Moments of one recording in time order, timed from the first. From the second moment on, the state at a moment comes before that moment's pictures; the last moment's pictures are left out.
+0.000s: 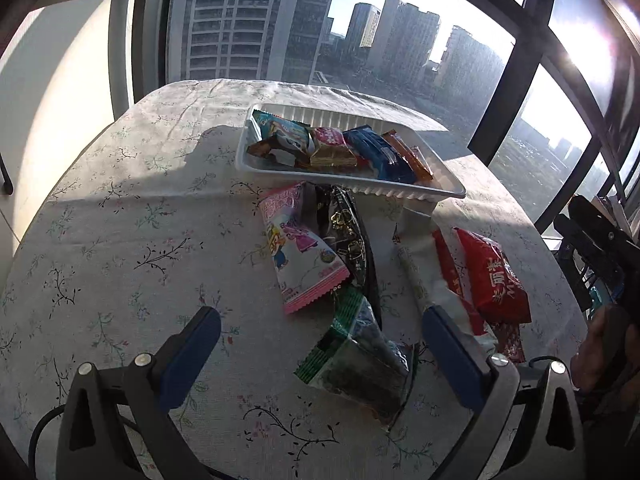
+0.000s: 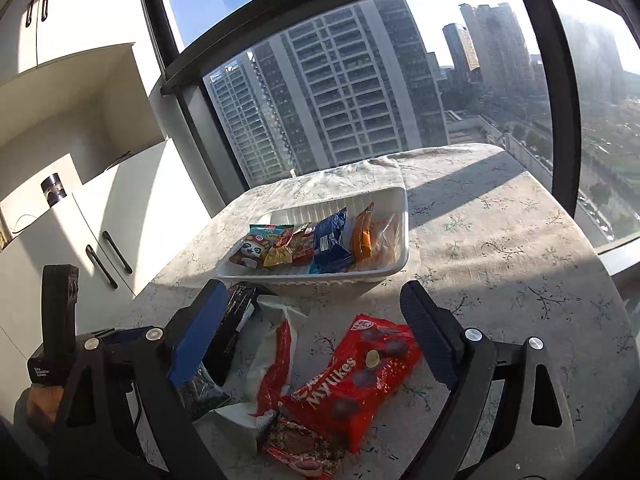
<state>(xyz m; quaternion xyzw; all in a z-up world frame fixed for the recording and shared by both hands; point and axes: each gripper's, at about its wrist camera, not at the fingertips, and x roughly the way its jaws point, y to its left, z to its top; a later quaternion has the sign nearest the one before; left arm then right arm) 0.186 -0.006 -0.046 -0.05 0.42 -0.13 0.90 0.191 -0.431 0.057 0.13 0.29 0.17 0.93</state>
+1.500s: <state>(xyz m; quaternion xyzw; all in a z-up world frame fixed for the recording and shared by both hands) 0.161 0.004 -0.067 -0.09 0.44 -0.18 0.88 0.162 -0.443 0.009 0.13 0.36 0.17 0.91</state>
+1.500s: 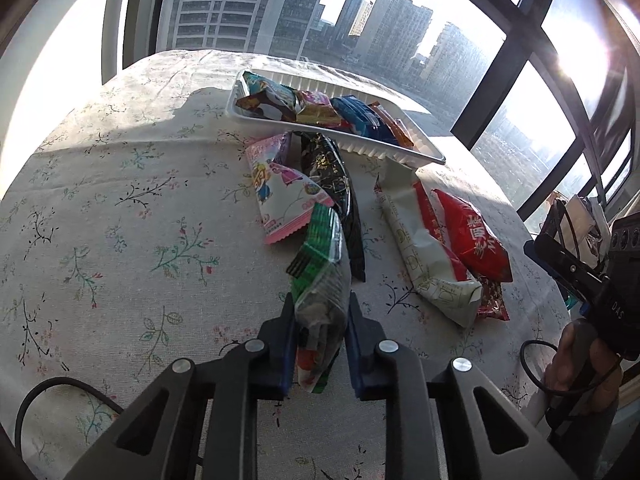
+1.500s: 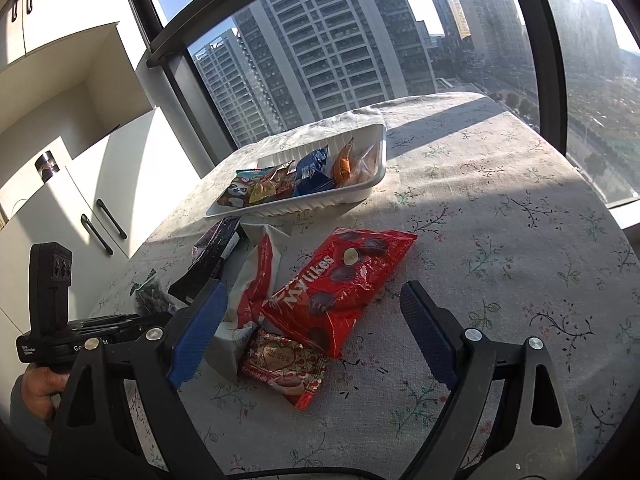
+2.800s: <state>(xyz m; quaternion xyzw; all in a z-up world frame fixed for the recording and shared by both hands) 0.157 0.022 -0.070 -0.11 0.43 -0.21 0.87 0.228 -0.404 -0.024 0.06 0.46 0.13 0.88</state>
